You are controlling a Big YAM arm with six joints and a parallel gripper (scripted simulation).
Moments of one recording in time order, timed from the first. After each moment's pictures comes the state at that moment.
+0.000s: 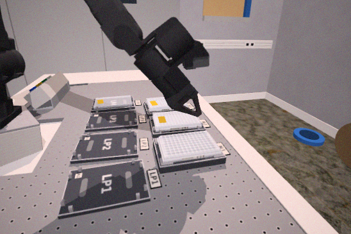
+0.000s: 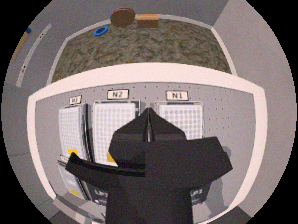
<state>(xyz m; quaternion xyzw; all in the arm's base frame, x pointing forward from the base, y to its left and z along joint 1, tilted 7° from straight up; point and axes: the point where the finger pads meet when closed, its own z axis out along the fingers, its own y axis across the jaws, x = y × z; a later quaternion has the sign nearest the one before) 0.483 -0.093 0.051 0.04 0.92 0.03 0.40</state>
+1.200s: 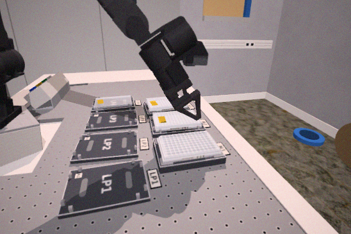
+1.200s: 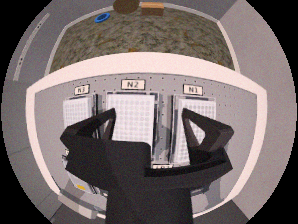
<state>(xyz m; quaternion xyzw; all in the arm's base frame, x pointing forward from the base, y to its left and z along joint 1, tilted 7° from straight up) 0.479 -0.057 0.049 0.02 0.94 0.02 0.34</state>
